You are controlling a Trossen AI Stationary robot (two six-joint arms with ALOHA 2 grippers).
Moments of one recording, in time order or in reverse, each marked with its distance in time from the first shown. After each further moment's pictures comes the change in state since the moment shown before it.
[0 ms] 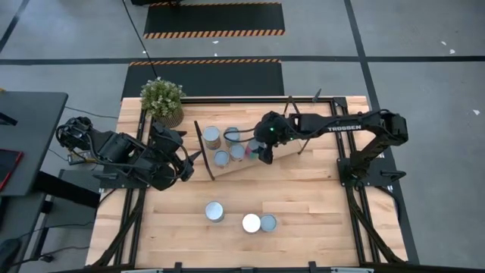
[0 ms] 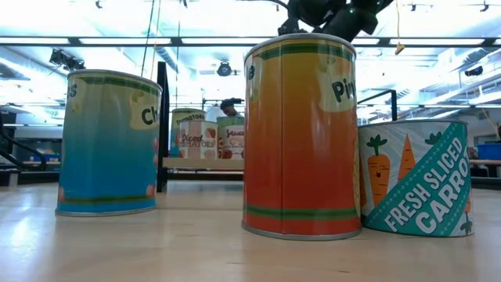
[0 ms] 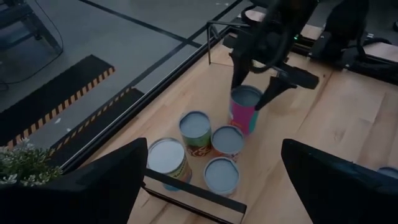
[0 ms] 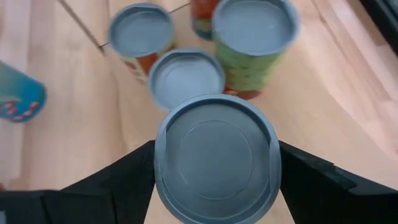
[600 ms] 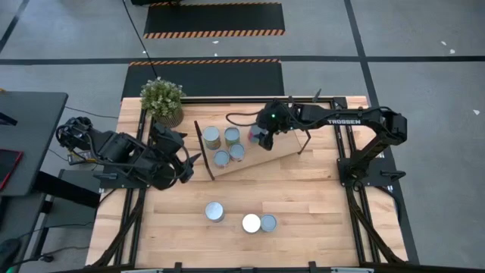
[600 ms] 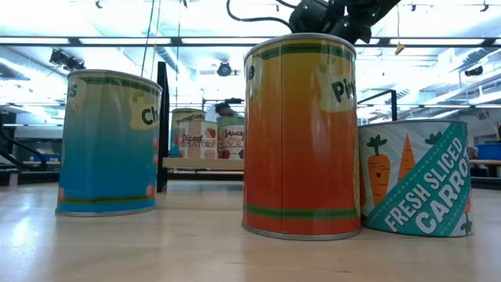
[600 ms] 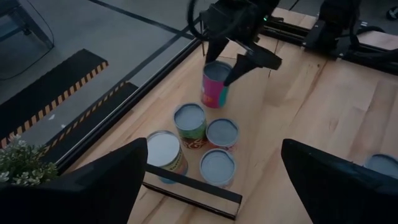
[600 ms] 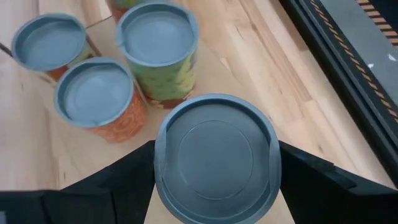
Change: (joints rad) left arm 0.005 0.000 0.000 -0.001 0.045 0.016; right arm -0.125 0.000 0.000 0.020 0.057 -0.082
